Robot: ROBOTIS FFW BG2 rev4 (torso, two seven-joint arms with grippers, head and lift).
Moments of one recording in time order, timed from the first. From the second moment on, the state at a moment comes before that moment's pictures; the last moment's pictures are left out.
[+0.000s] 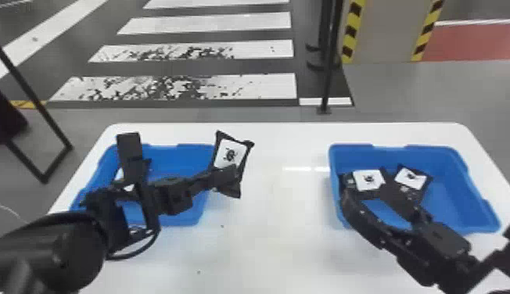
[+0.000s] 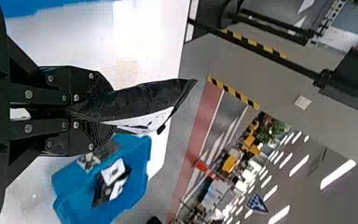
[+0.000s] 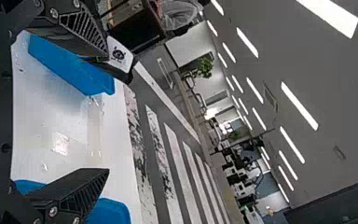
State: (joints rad) left arm 0.07 0.20 0.15 -1.95 0.49 0.91 -0.60; right arm 0.51 -0.10 -0.05 -2.24 -0.51 0.44 0.48
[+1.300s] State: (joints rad) left arm 0.05 0.22 -0.11 -2.00 0.68 0.94 -0.62; right arm 0.25 -0.16 0.03 -2.01 -0.72 0.52 0.51
